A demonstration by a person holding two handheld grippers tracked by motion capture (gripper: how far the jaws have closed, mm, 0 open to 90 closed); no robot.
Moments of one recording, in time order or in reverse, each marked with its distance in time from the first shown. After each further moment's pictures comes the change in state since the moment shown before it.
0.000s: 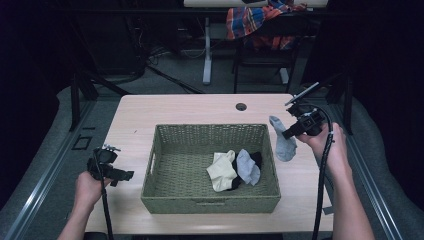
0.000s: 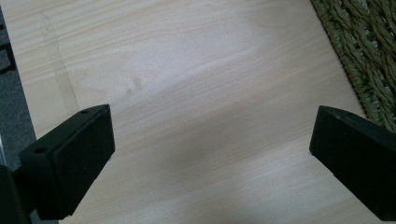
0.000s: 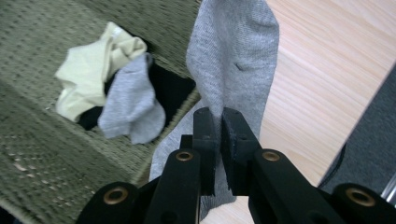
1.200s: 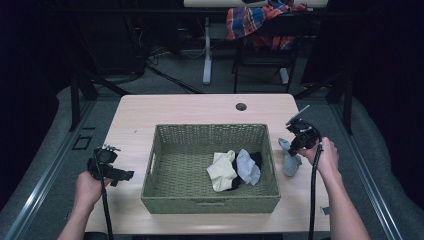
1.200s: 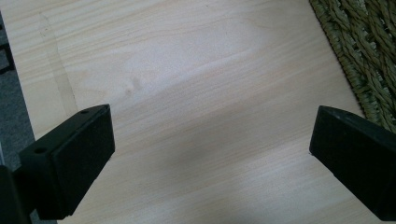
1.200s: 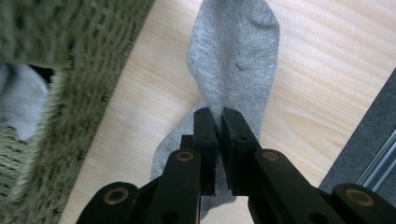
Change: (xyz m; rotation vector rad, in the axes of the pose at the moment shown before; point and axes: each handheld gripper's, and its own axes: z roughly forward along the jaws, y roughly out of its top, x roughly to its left) left arm 0.000 0.000 0.000 -0.001 -0.004 -0.002; right arm -0.054 -0.028 0.111 0.211 -0.027 0.149
